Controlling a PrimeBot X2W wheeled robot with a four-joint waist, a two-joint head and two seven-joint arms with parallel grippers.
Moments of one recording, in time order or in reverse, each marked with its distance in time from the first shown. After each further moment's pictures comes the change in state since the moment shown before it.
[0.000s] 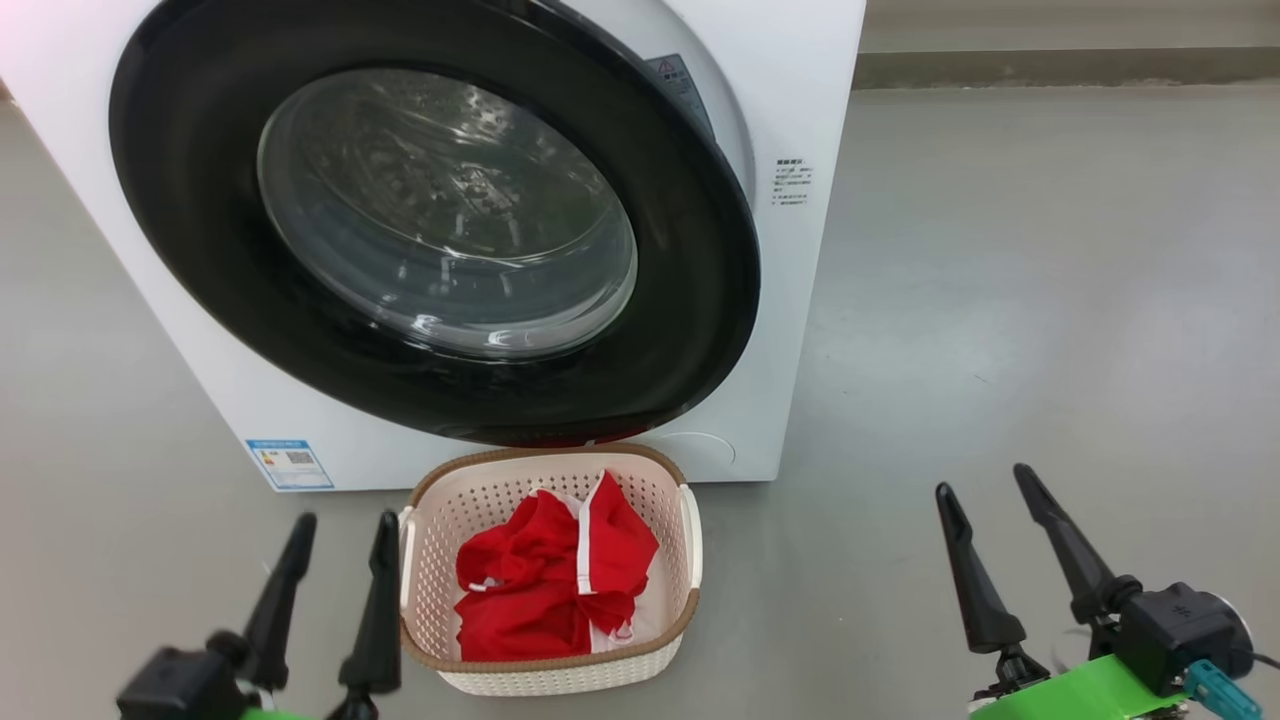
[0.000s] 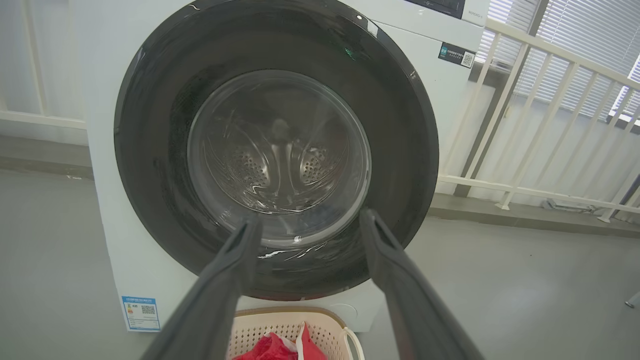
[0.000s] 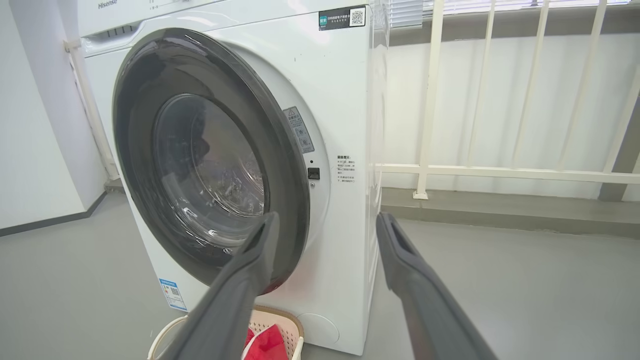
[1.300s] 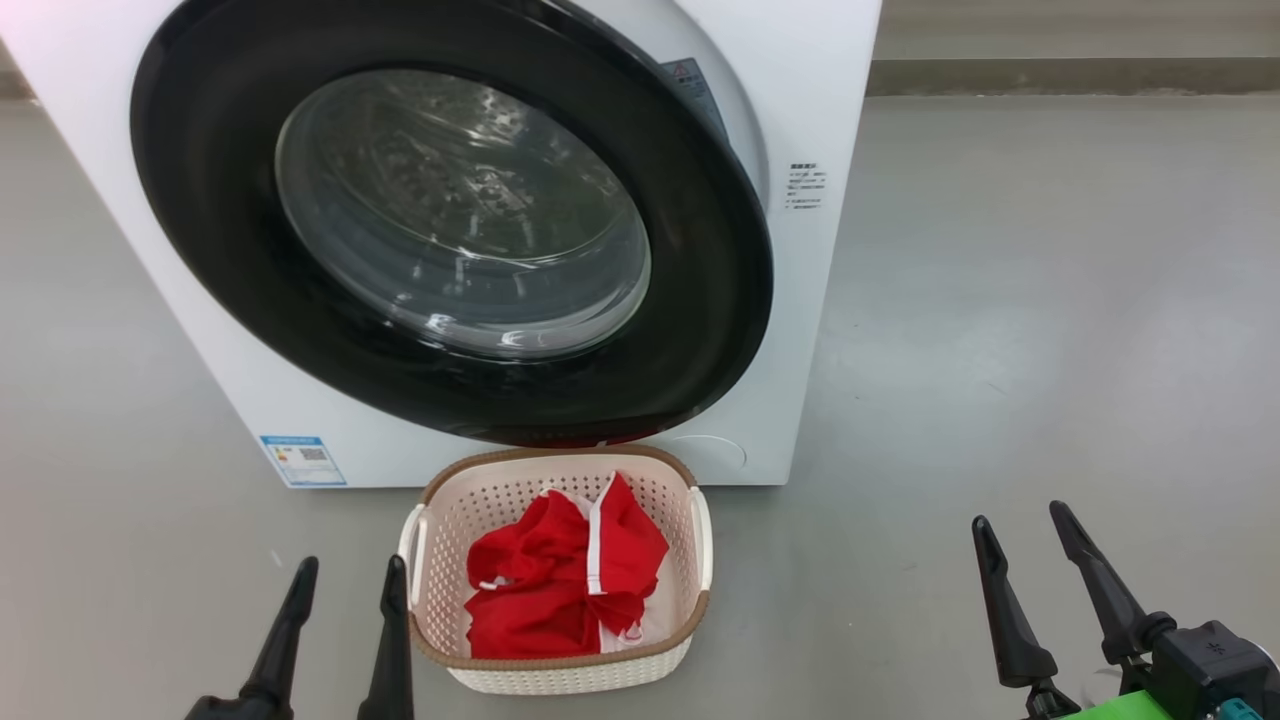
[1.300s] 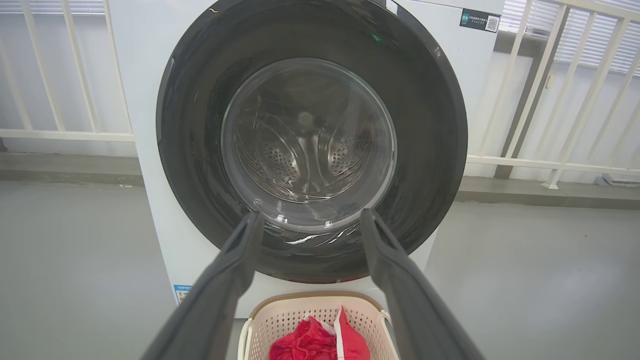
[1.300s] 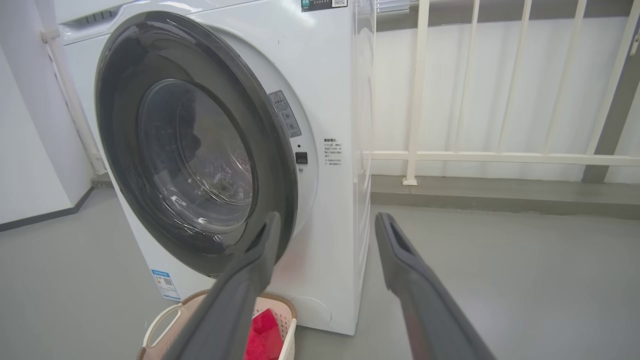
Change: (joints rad) left arm 0.086 -0.097 0.067 0.012 0.212 0.002 -0.005; right arm 0.076 0.003 -0.048 -0.025 0.004 0.000 0.000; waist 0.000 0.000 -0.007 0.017
